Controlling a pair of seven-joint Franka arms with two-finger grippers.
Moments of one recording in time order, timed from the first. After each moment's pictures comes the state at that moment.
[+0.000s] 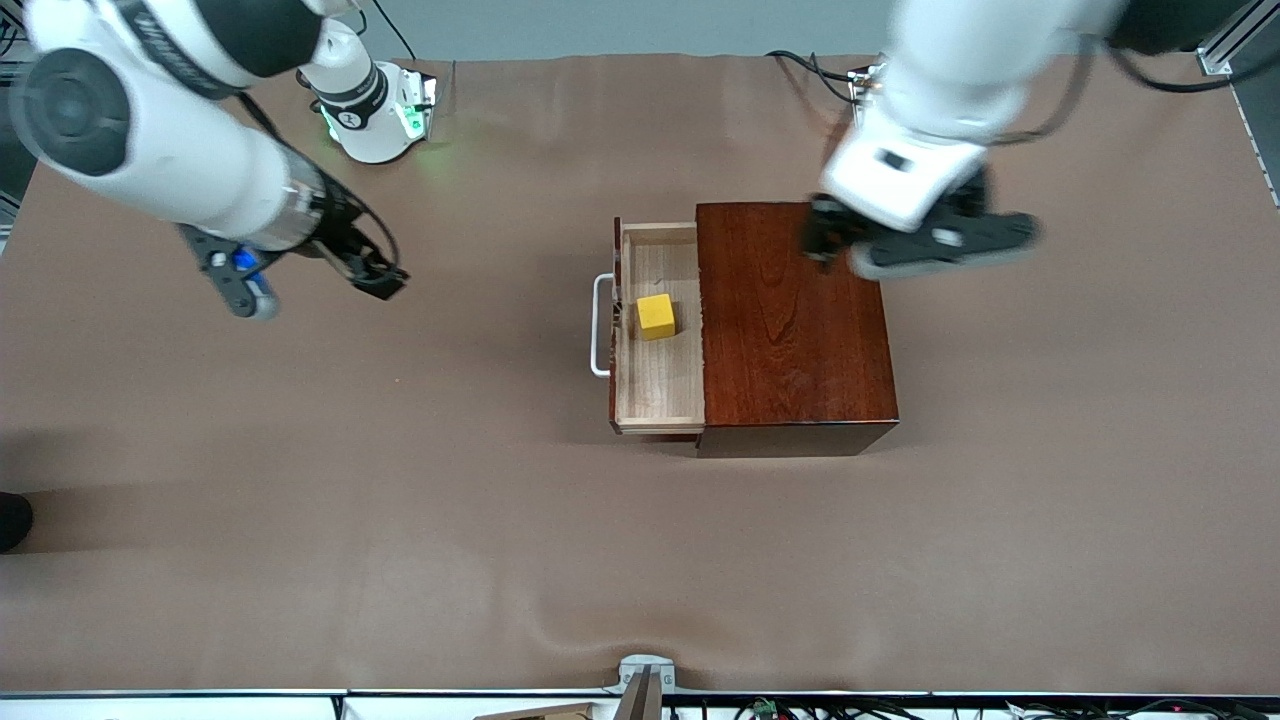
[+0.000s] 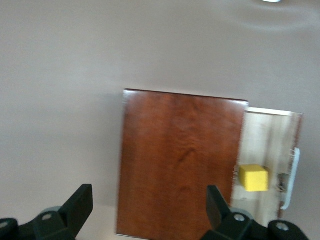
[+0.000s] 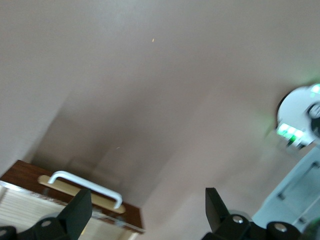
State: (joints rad) left arm -0.48 0.29 -0.02 -1.10 0.08 1.39 -0.57; right arm 0.37 0.20 0.01 -1.43 0.20 1.42 1.42
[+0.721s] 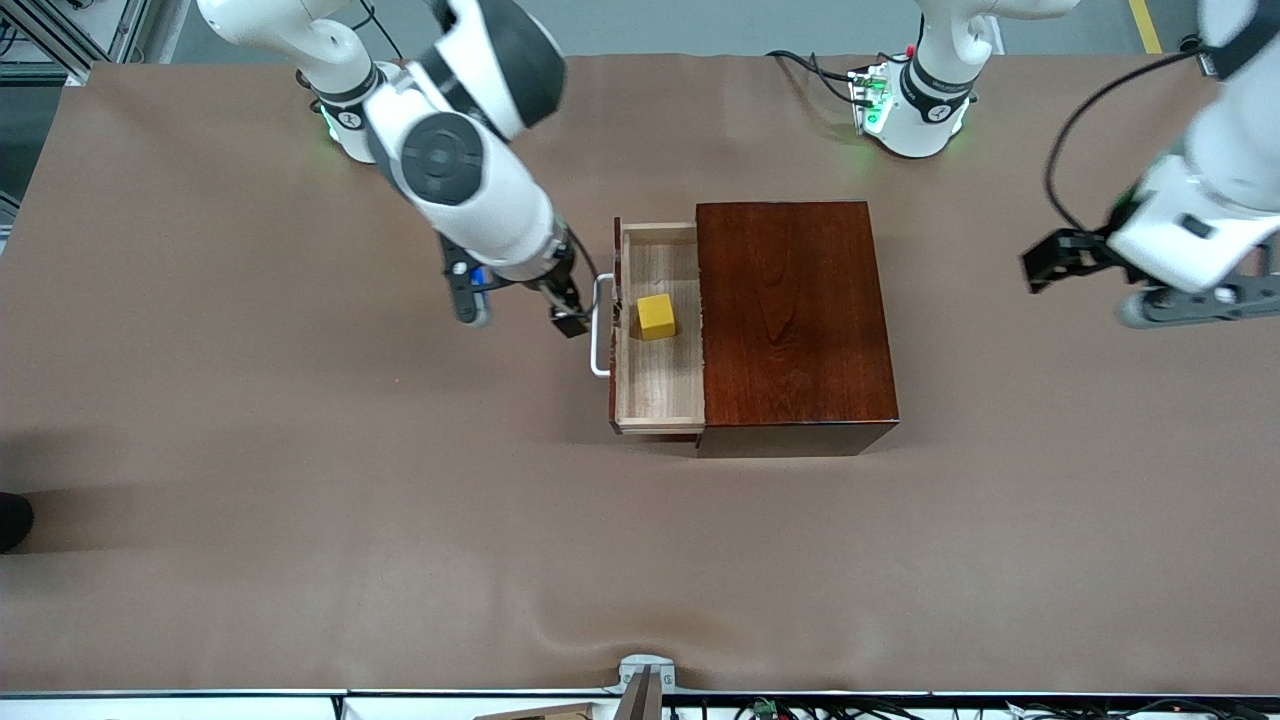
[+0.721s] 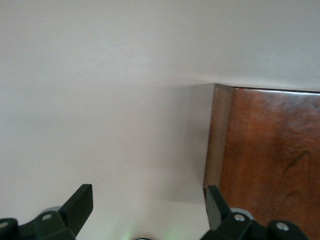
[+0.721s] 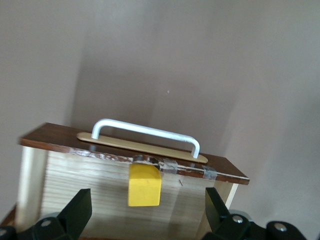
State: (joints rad) left arm -0.13 0.15 -0.02 -1.35 0.08 1.41 -0.22; right arm 0.65 0.41 0.01 -1.43 0.23 1.79 1.93
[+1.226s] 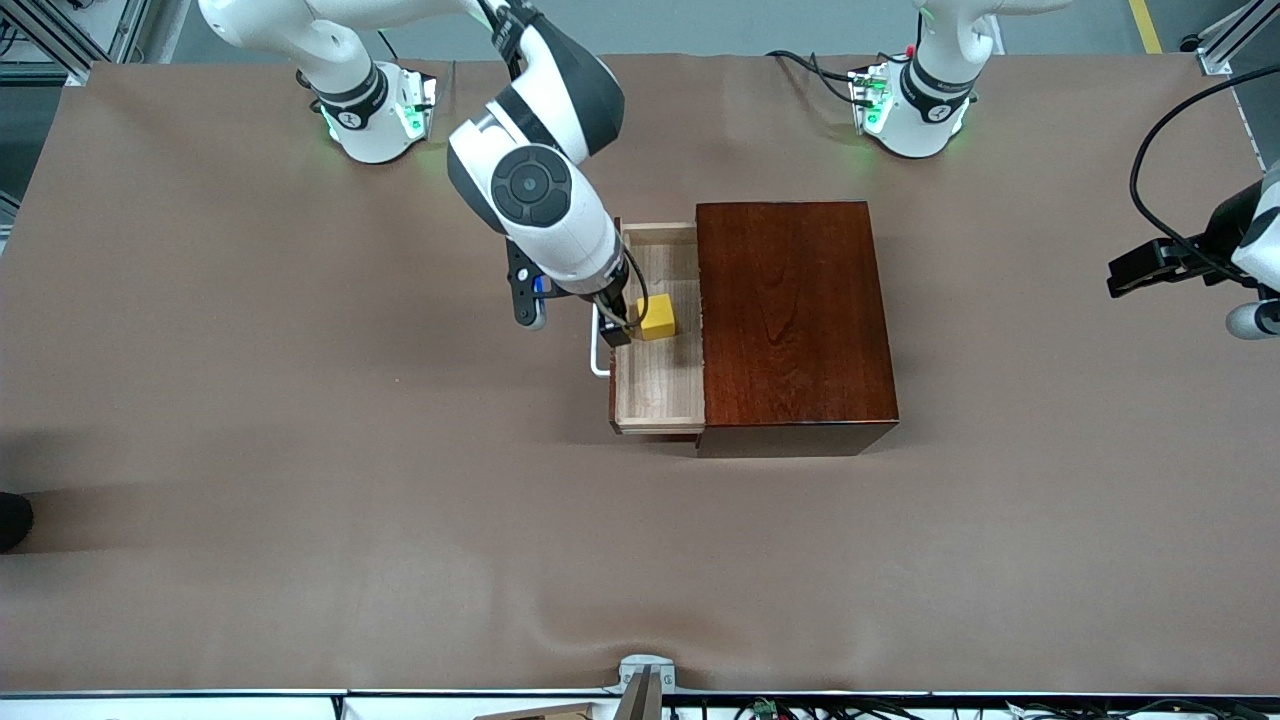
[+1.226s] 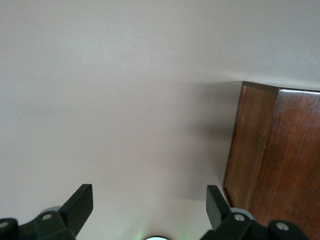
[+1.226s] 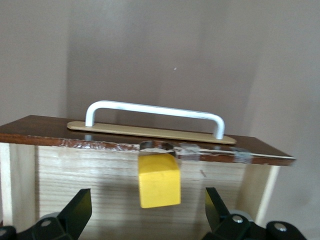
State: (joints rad) left arm -0.02 0.14 -0.02 -1.40 0.07 1.43 -0.12; right arm 0.70 0.50 0.01 -1.43 0.23 1.94 2.07
